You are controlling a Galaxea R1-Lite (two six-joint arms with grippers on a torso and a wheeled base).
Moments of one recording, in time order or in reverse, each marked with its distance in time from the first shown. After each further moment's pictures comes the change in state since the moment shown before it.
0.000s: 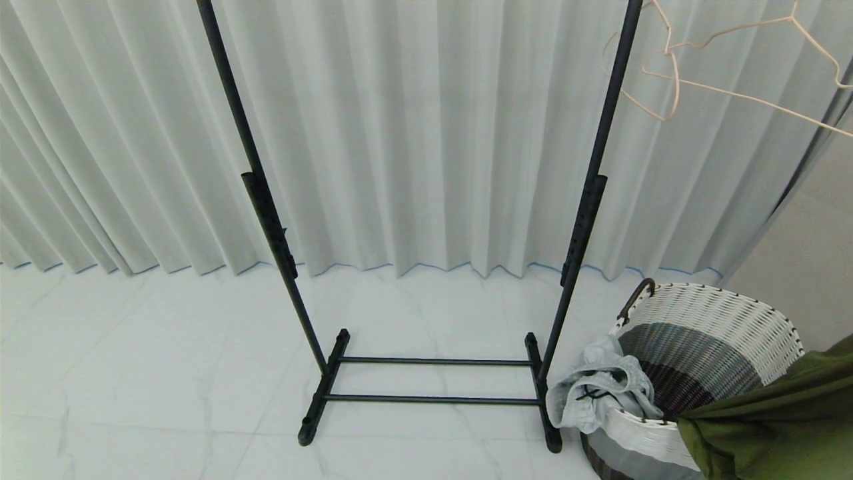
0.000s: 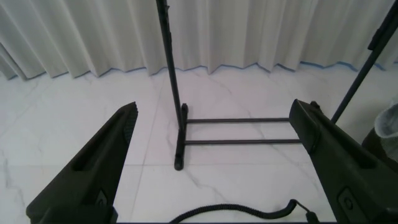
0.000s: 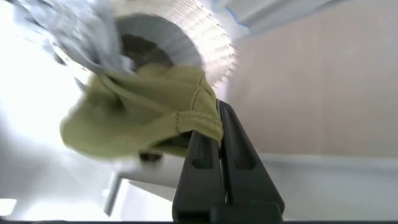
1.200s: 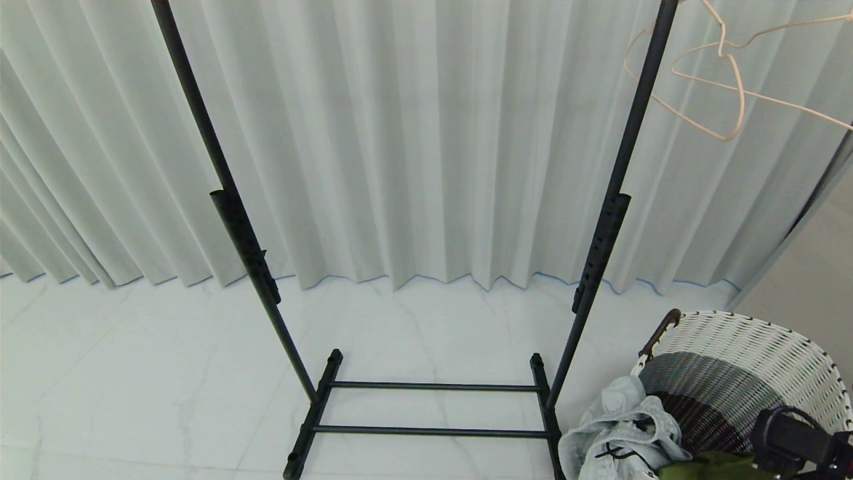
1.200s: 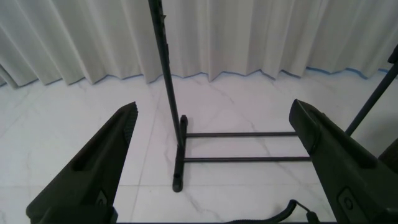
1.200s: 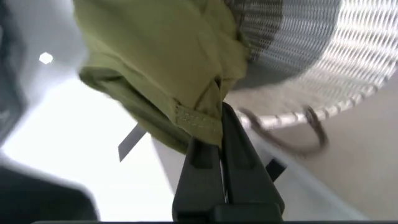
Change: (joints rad) left arm 0.001 0.000 0.000 0.000 0.000 0.003; right arm -0.069 0.434 0.736 -0.629 0.107 -0.245
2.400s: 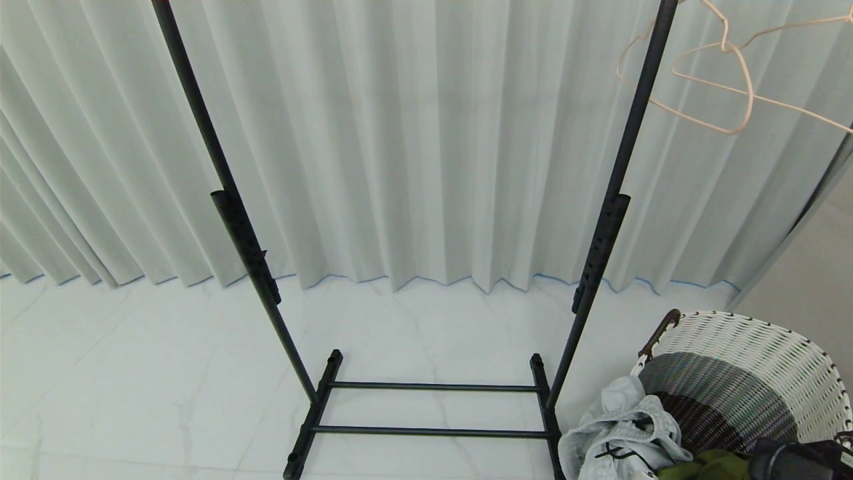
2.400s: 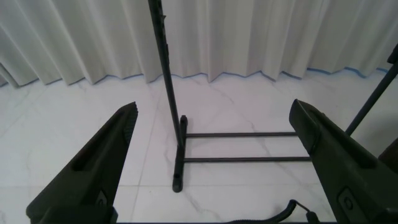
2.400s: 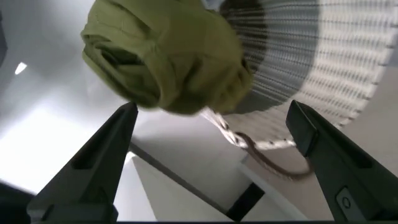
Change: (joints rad) left arm 0.000 0.000 0.000 0.000 0.000 0.001; right arm 0.044 0.024 0.216 -0.335 0.039 -0.096
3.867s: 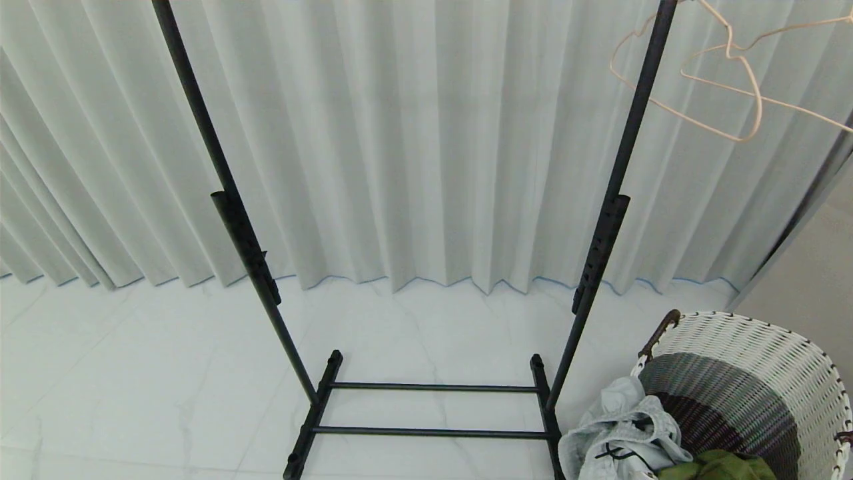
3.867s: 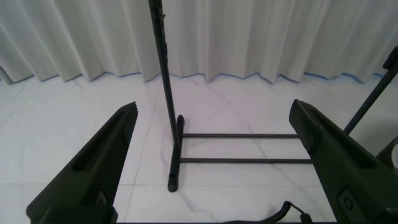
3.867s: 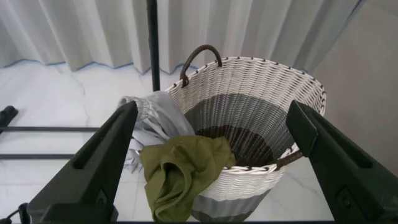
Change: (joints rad) left arm -0.001 0.000 0.000 0.000 0.002 -0.031; right arm -0.054 -1.344 0.084 0.357 0.059 0.911
